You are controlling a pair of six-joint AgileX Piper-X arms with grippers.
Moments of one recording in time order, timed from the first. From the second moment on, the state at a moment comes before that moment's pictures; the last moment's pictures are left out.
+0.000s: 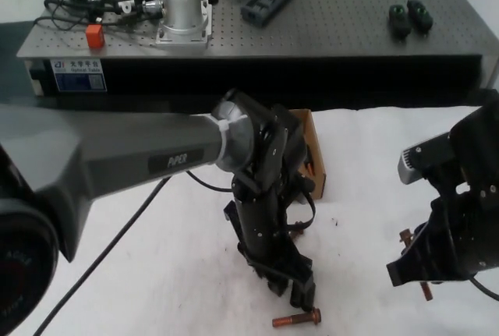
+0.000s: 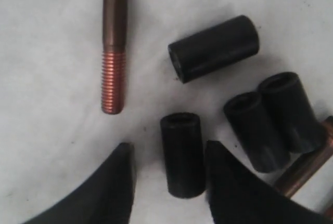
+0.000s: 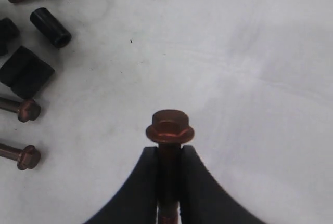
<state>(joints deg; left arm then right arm) -42.3 118.4 -84.8 52.7 10.0 4.4 8.8 64.4 -38.9 43.1 2.1 -5.8</state>
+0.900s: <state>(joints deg) -38.7 74.8 -42.0 -2.9 30.2 -6.3 9.9 54.9 -38.9 7.7 -29.4 18.7</state>
